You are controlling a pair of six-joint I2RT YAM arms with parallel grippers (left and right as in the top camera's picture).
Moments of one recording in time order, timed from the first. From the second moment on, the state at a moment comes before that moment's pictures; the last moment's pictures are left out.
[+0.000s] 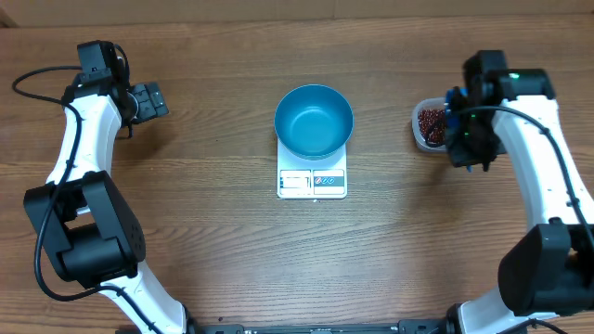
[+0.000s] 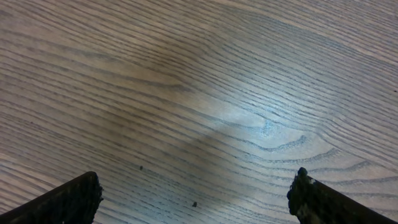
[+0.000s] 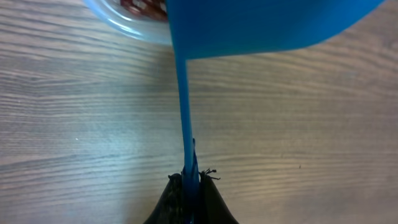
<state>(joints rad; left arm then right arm) 0.24 1.99 1.56 -0.68 -0.07 -0.15 0.01 1.75 1.54 -1.36 0.19 -0.13</state>
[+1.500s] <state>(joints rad) 0.24 1.99 1.56 -0.68 -0.07 -0.15 0.03 1.88 1.45 -1.22 0.45 -0.06</state>
